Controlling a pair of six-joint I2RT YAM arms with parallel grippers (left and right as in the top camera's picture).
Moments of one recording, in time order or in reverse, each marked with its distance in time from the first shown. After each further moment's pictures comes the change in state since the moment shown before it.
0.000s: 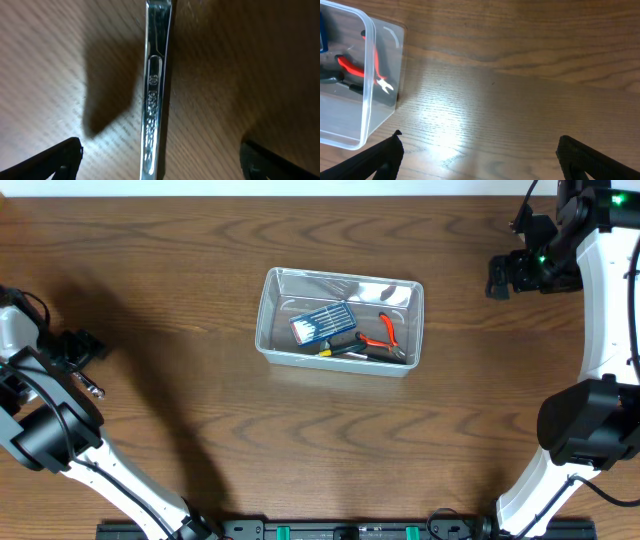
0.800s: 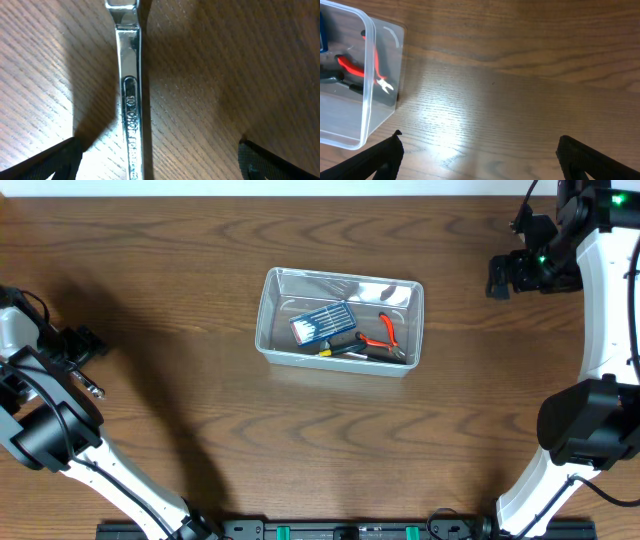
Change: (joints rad) left arm 0.001 0.006 0.000 0.046 0.034 0.063; right arm 0.000 0.000 0.000 -0.001 0.000 0.000
